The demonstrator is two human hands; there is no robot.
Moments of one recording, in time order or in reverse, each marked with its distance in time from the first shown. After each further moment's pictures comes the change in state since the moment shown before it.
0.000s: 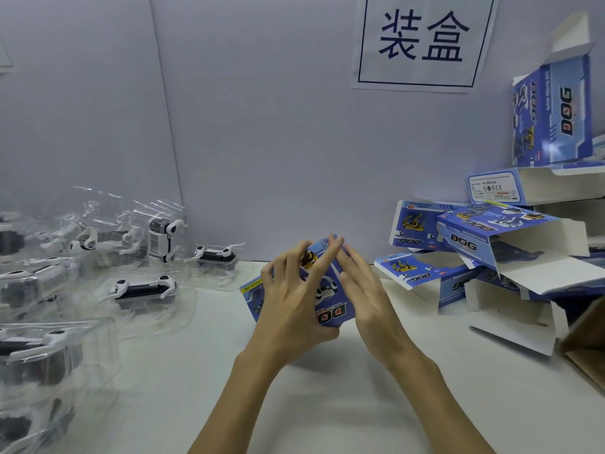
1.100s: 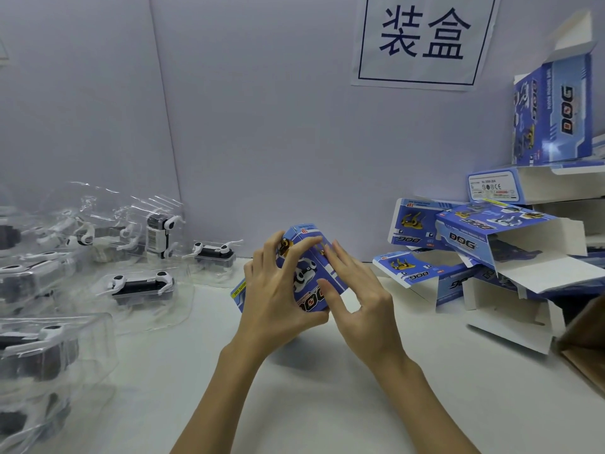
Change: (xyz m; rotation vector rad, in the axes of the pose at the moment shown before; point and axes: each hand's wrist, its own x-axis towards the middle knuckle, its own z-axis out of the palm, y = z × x) left_hand 0.004 -0.009 -0.016 -0.178 0.000 -0.130; right_hand -0.004 0.022 0.009 -0.284 0.247 -0.378
